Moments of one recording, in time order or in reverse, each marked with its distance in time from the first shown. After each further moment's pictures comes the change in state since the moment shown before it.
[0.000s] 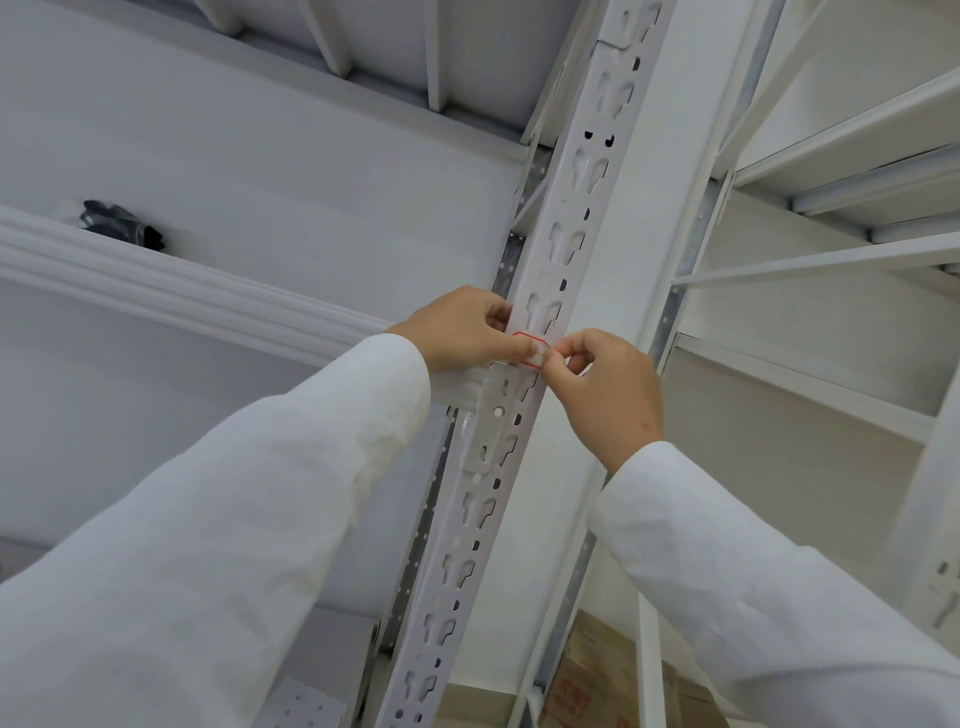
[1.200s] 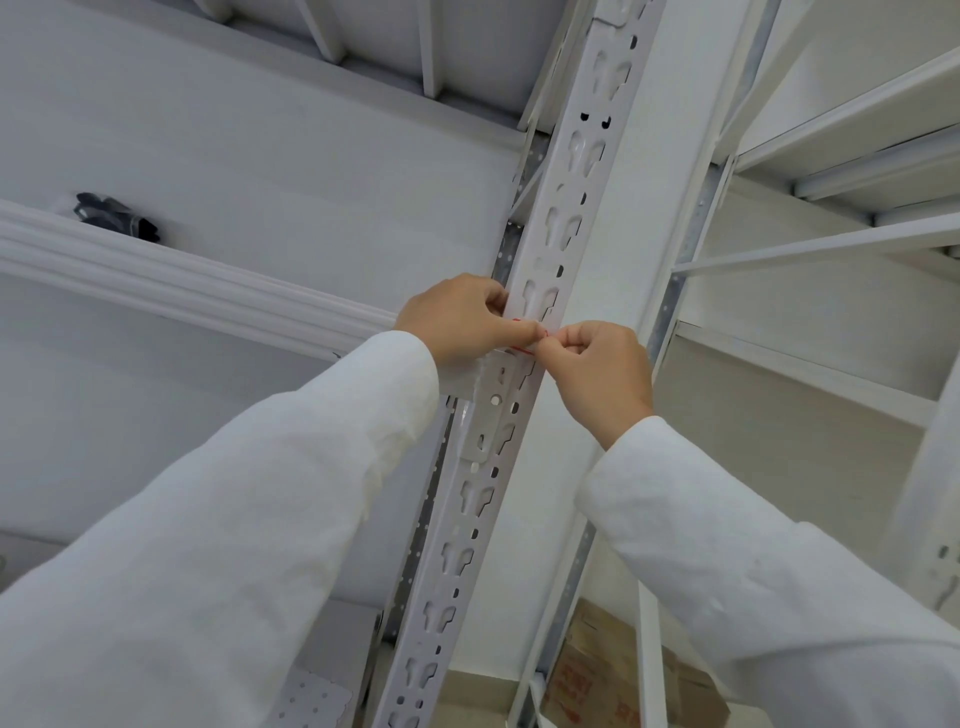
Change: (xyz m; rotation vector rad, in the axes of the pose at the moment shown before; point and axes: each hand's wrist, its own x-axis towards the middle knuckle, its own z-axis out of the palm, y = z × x) left_hand 0.008 -0.003 0.009 0.252 0.204 -0.034; right_hand 0.004 -0.004 0.004 0.185 -0.043 0.197
